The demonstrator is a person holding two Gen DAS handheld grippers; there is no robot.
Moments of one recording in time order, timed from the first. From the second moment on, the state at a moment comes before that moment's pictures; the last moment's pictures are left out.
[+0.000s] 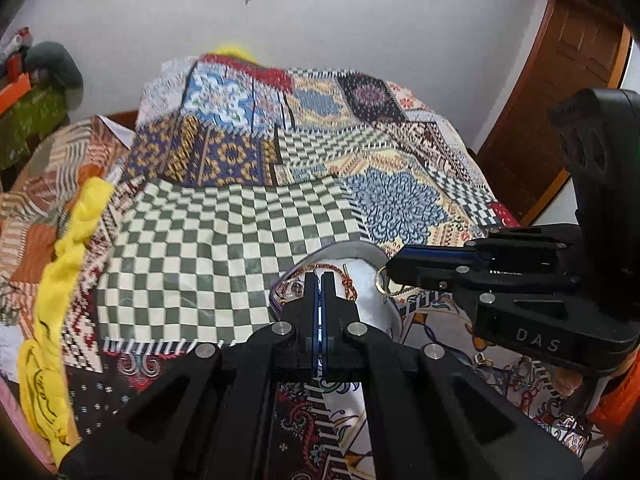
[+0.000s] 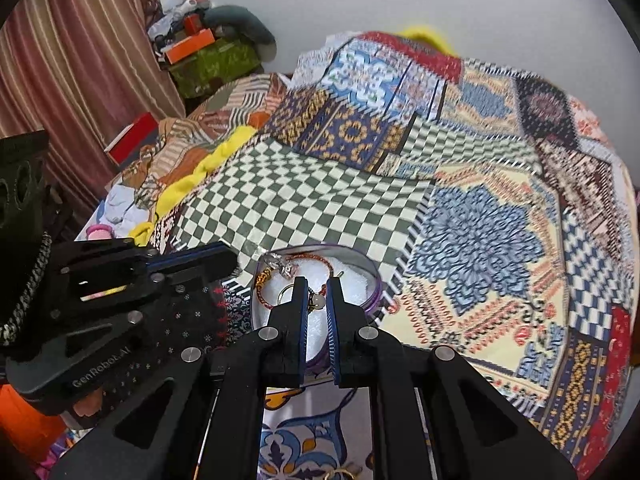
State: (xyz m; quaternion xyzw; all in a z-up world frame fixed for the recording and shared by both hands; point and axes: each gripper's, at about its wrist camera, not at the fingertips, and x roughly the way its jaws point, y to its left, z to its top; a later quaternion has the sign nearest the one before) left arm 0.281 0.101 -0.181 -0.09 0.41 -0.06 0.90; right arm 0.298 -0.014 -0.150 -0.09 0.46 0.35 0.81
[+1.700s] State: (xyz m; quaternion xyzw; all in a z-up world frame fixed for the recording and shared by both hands) left arm 0.209 0.069 -0.138 -0.05 0.41 -0.05 0.91; right arm 0.228 -0.076 -0.094 -0.12 0.40 0.30 0.86
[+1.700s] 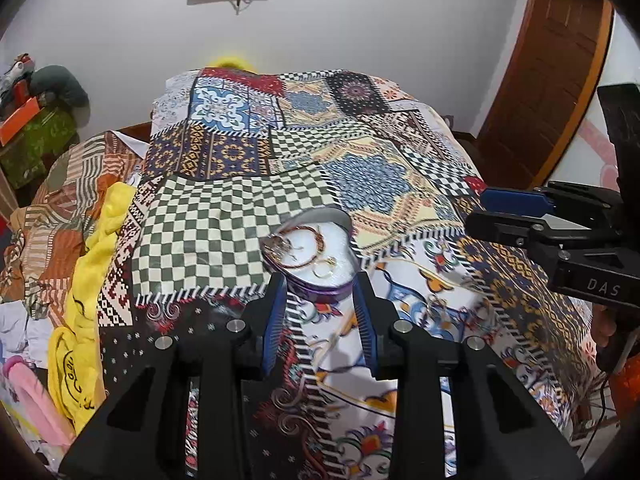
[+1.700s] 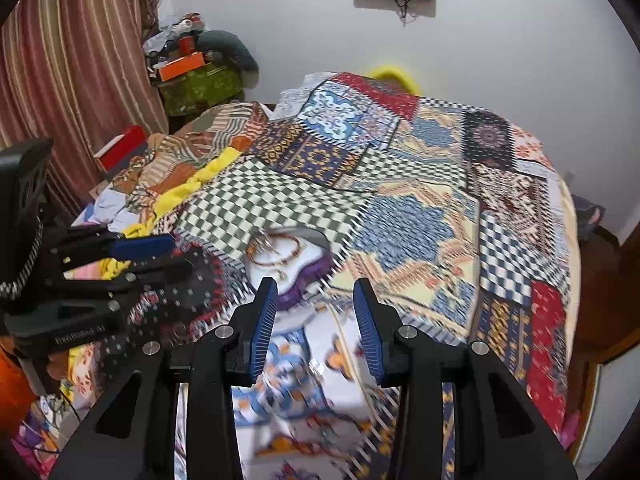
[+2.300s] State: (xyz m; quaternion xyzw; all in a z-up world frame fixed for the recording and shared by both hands) left arm 0.191 0.016 -0.172 -0.03 0.46 -0.11 0.88; right arm 0.205 -0.143 -0.155 -0.14 0.46 0.25 0.84
